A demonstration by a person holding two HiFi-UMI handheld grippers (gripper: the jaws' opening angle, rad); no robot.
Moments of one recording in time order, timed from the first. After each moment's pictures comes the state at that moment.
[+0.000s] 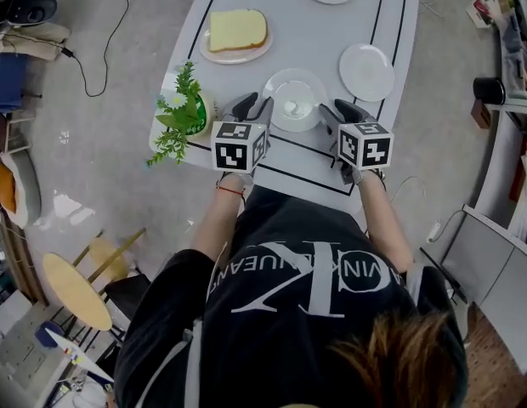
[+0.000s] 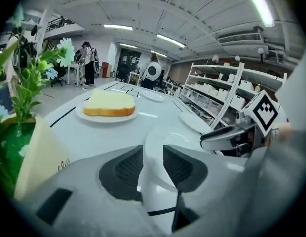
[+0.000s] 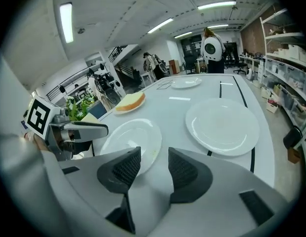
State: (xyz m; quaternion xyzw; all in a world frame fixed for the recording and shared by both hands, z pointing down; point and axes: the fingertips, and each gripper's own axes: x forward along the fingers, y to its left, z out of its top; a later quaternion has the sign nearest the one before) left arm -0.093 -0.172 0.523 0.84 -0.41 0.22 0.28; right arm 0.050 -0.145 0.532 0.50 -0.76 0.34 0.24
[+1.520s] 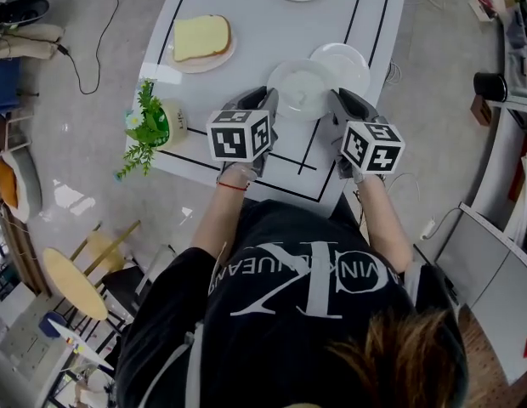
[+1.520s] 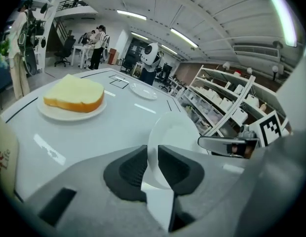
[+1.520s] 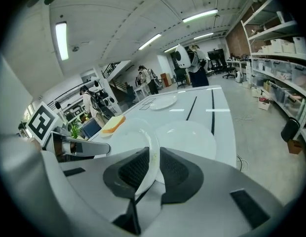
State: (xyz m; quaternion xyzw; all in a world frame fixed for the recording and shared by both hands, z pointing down) left arm 0.010 -0.199 0.517 0.80 -0.41 0.21 0.38; right arm 0.146 -0.185 0.503 0.54 -0.75 0.33 0.16
